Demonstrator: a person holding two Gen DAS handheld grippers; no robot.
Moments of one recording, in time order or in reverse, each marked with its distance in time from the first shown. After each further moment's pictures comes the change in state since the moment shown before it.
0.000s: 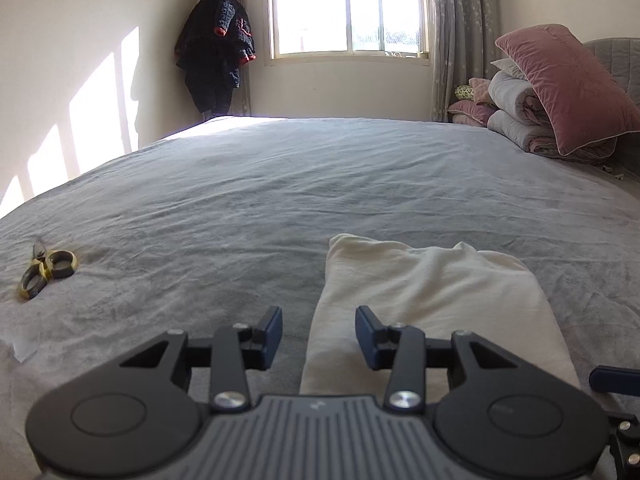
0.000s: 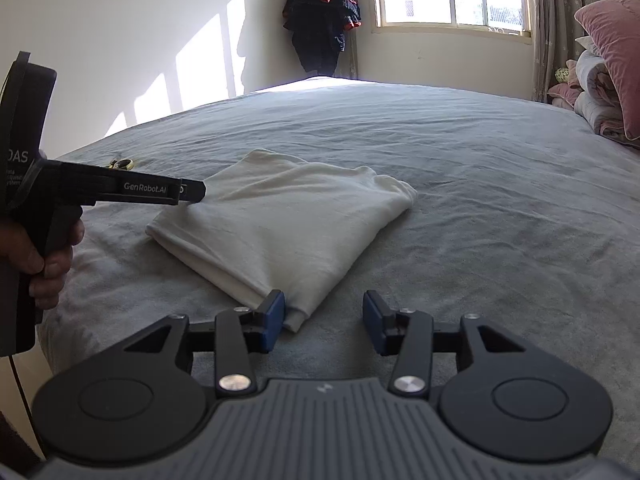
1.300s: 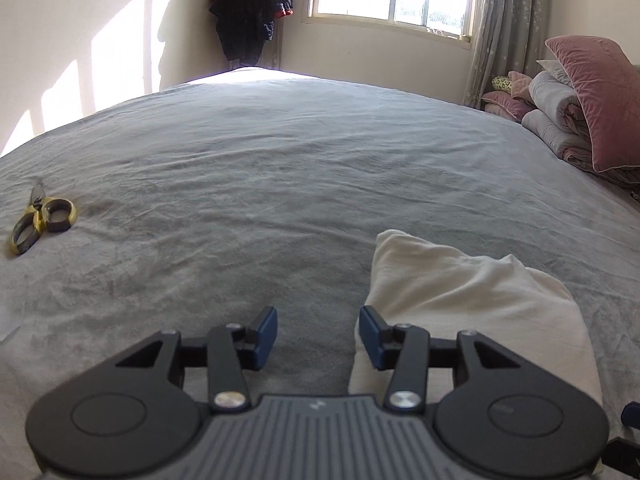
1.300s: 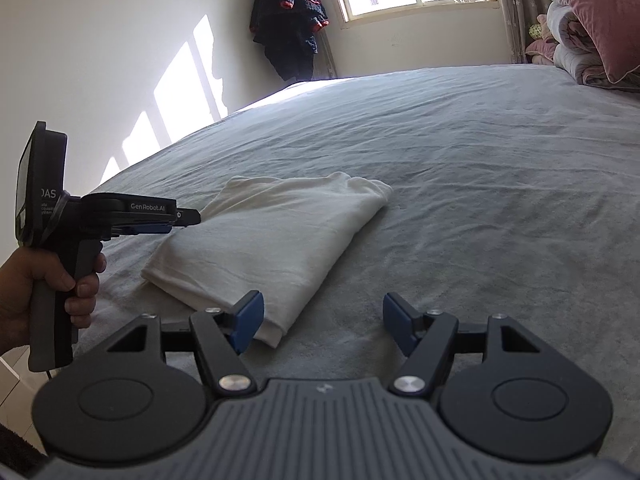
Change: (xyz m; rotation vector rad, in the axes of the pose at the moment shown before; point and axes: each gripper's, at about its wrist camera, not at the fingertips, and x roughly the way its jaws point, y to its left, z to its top) left arm 0.039 0.035 0.012 -0.138 0.182 0.064; right arm 0.000 -0.029 0.009 0.178 -0.004 0.033
